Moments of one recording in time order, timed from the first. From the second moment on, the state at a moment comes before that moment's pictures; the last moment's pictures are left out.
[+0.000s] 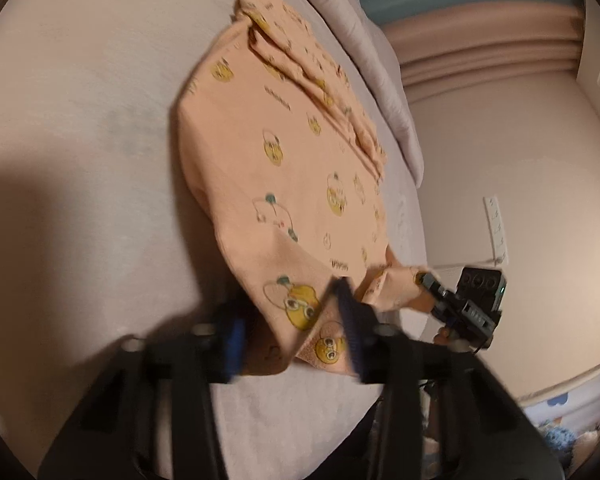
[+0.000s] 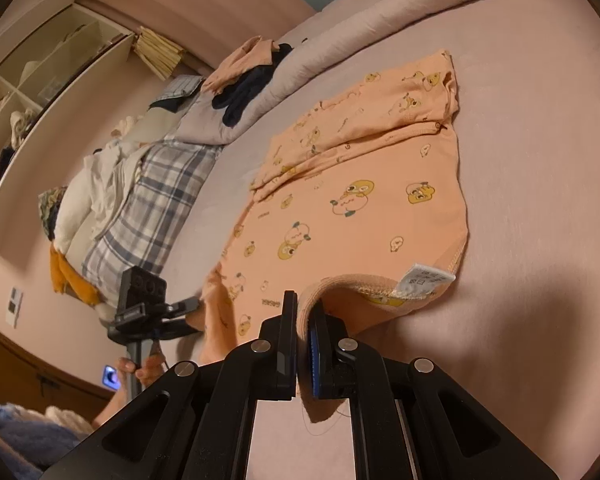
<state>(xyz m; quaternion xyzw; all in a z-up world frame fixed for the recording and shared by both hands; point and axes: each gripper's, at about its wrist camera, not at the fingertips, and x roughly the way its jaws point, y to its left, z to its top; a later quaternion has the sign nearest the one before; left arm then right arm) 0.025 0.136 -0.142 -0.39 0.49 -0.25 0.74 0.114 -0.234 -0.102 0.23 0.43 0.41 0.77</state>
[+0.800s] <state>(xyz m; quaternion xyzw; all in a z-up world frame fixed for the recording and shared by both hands) 0.071 0.142 -0.077 -0.52 0.32 -0.33 0.72 0.126 -0.245 -0.079 0.30 0.36 0.43 0.77</state>
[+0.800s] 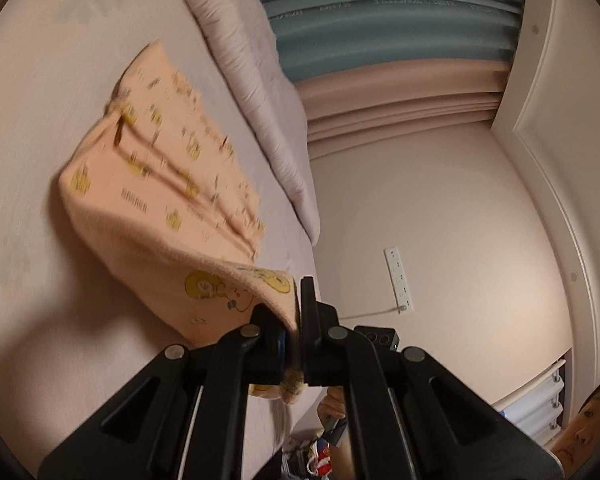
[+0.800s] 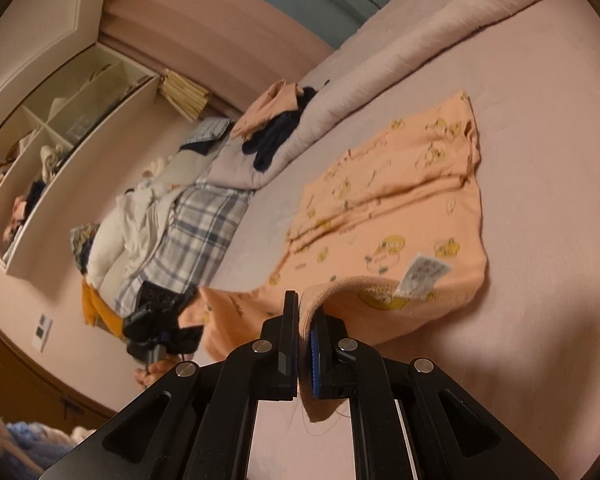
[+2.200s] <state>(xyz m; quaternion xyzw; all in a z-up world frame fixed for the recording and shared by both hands) 0.302 0.234 -0.125 -0.50 0.43 -0.10 0.74 0.348 -0.268 -0.115 0.44 0.44 0.20 0.76</state>
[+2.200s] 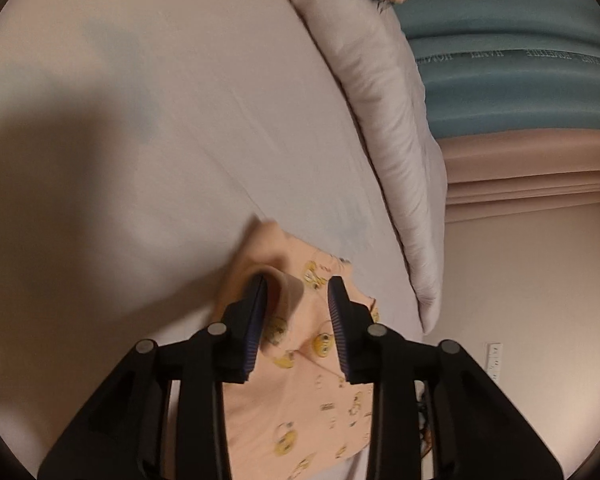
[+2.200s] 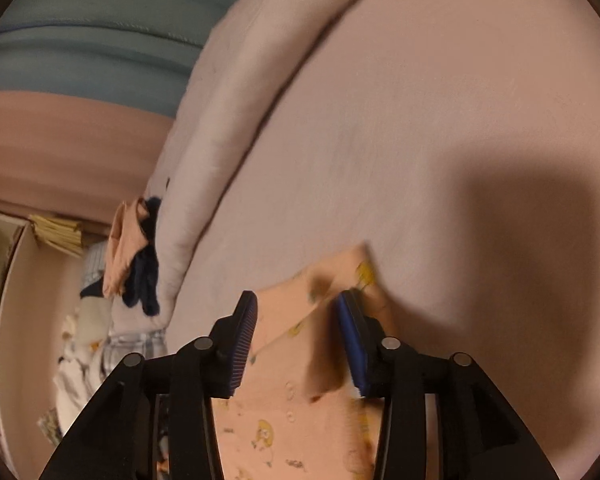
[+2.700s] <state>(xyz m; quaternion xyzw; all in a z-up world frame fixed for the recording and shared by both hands) 0.269 0.111 -0.110 -0.27 0.53 -0.24 0.77 0.267 -0.183 -0.091 0.13 0.45 0.32 0.82</state>
